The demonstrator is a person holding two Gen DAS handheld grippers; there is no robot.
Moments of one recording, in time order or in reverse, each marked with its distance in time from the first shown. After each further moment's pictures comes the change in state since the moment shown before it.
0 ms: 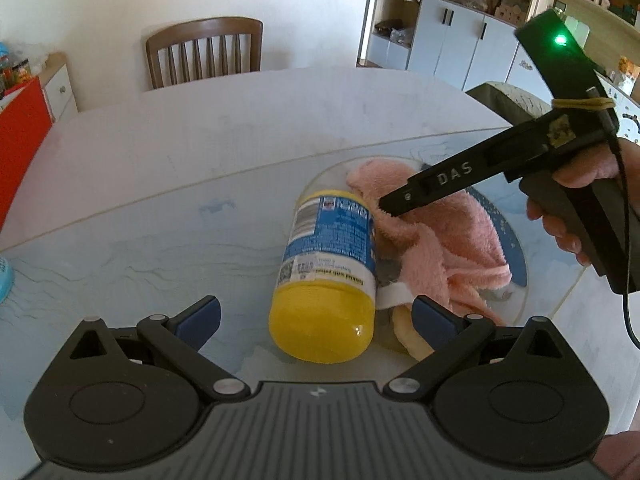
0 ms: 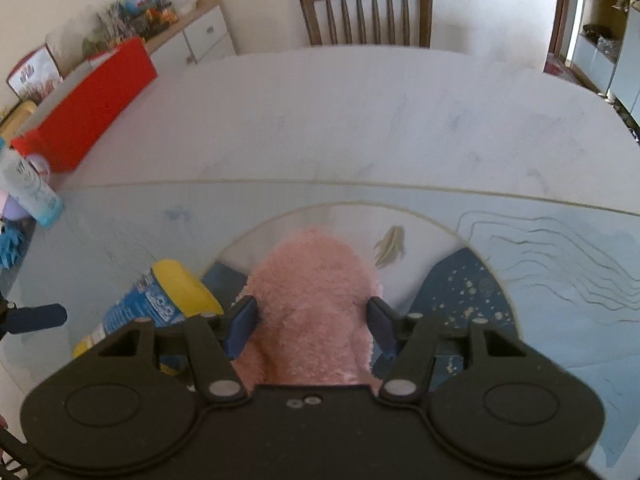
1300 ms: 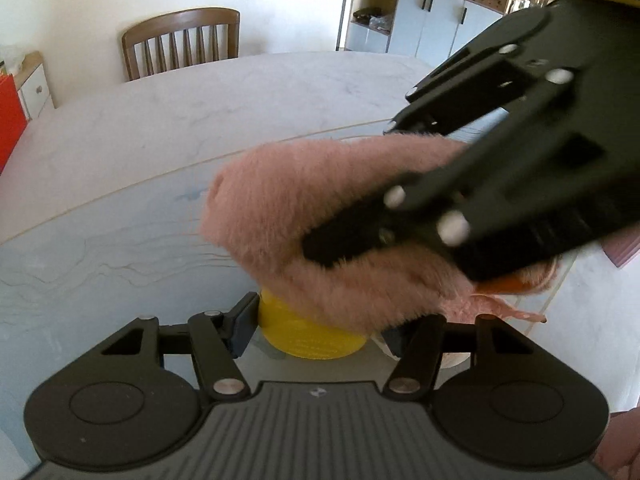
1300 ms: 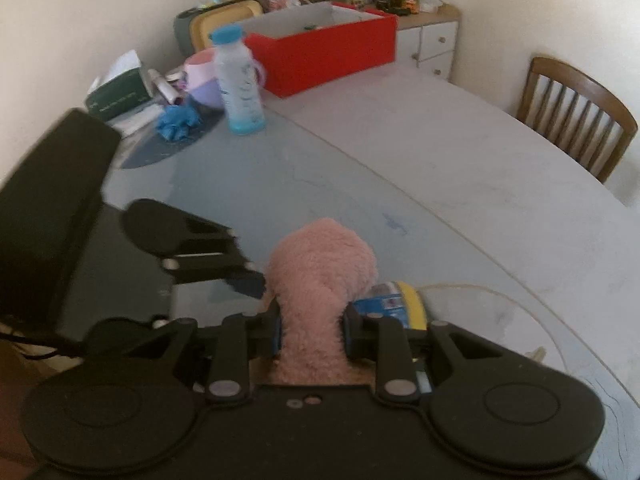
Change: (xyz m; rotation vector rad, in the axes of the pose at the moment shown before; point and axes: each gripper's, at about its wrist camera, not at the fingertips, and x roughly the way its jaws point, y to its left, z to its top) left arm 0.019 -0.004 -0.012 0.102 0.030 -0.096; right arm -0.054 0.098 -0.002 -0.592 0.025 0.292
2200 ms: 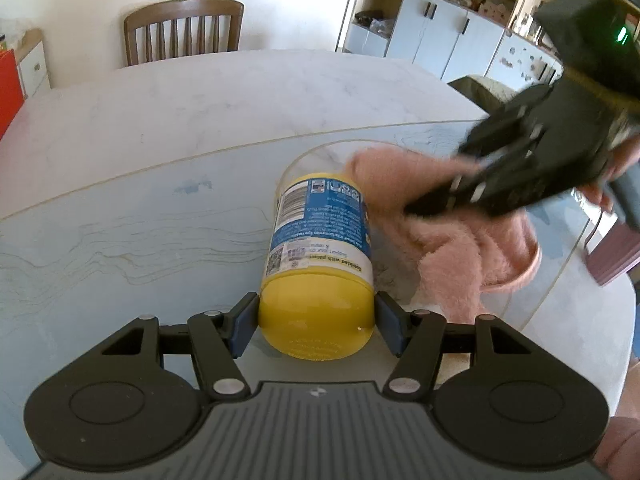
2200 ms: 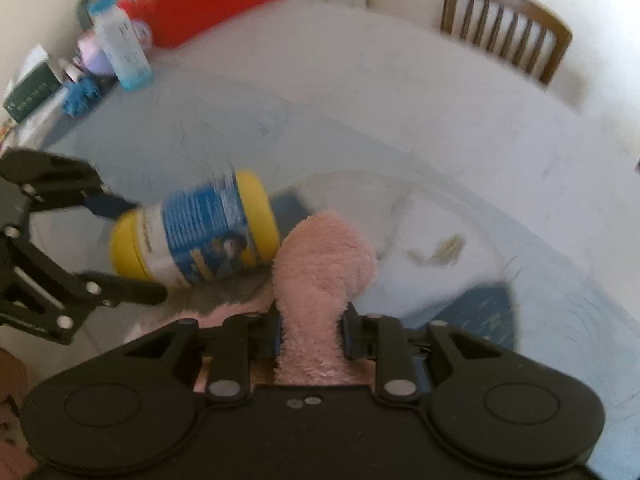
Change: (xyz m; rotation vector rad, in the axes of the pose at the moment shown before) left arm -0.001 0.013 0.007 -0.064 0.006 -0.063; right arm -0.007 -0.070 -0.042 0.158 0.120 -0.135
